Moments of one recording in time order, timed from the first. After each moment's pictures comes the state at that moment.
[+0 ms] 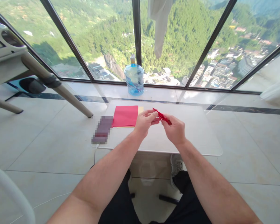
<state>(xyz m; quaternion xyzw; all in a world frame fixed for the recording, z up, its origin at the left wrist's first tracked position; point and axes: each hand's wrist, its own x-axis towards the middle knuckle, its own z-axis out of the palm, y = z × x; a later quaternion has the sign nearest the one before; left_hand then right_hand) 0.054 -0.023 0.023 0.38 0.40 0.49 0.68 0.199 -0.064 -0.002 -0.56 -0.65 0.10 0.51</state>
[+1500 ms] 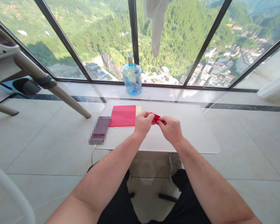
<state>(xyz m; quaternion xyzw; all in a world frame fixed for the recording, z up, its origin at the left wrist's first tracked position) 0.068 -0.028 0.019 0.37 0.46 0.52 0.61 0.201 -0.063 0.001 -0.61 -0.68 0.10 0.40</state>
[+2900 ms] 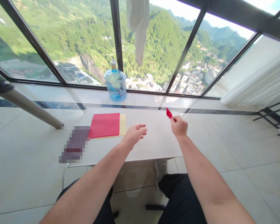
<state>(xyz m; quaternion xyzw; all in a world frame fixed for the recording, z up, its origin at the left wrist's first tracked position) 0.072 -0.028 0.014 0.46 0.51 0.29 0.67 0.334 -0.033 -0.021 -0.80 -0.52 -0.10 0.29</state>
